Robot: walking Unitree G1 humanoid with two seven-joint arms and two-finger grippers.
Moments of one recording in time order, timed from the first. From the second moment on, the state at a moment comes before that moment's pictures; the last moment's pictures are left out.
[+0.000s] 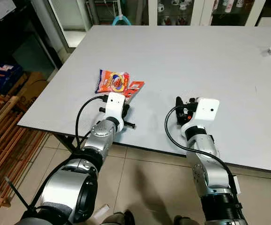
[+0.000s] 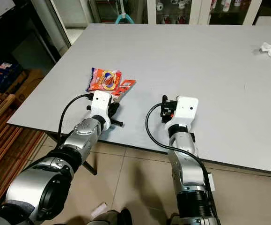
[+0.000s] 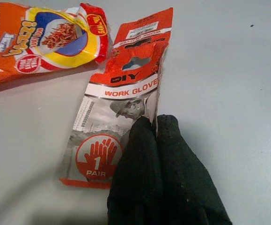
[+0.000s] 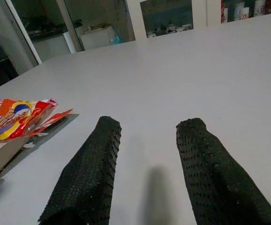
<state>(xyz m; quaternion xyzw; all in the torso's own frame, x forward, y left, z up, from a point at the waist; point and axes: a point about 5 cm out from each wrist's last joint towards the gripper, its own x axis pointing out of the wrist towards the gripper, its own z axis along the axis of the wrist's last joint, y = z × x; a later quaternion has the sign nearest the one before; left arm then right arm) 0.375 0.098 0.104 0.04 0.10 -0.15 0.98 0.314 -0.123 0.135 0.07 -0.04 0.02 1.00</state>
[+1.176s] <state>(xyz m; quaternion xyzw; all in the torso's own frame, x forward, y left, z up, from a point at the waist) 0.370 0.107 0.165 0.02 -0.13 -0.09 0.99 0.334 -0.128 0.146 0.07 -0.06 0.02 1.00</state>
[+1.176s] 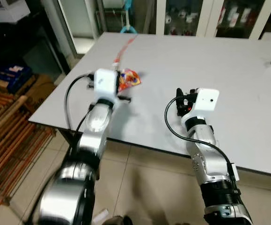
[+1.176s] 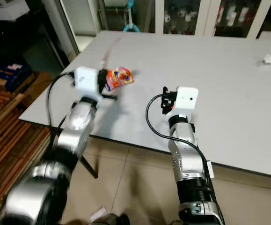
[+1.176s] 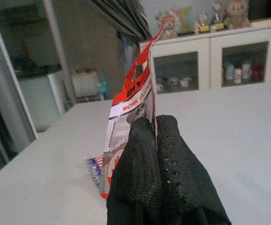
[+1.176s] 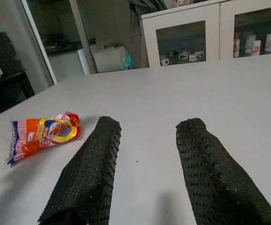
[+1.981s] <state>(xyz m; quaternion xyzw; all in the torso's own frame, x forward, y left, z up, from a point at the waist) 0.340 0.099 0.134 0.03 -0.09 -0.08 0.99 0.339 -0.127 0.158 0.08 -0.09 0.02 0.99</state>
